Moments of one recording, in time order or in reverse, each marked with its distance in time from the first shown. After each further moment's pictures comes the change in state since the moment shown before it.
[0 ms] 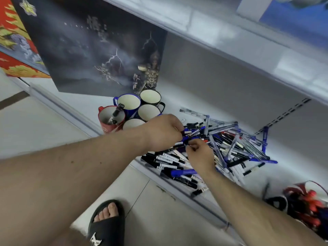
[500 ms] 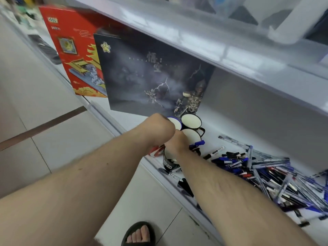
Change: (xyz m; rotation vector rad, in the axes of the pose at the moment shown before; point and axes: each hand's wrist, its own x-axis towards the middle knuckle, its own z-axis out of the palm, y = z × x) left_hand -0.005 -0.050 -0.106 -0.192 0.345 -0.285; right_hand 0.029 -0.186 0.137 -0.061 -0.293 -0.245
